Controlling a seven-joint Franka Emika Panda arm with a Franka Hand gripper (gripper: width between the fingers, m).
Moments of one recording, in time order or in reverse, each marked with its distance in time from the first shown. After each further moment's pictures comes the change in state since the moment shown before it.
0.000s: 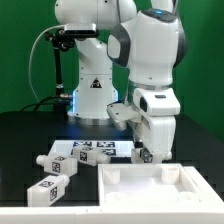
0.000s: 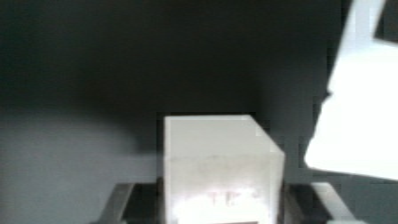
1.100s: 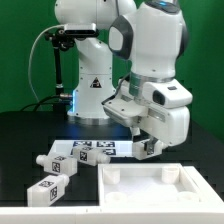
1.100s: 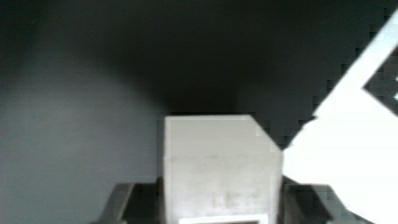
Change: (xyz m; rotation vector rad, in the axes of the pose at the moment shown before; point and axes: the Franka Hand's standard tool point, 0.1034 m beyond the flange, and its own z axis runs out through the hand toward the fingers) arm 0.003 -0.007 -0.014 0.017 -0.011 -0.302
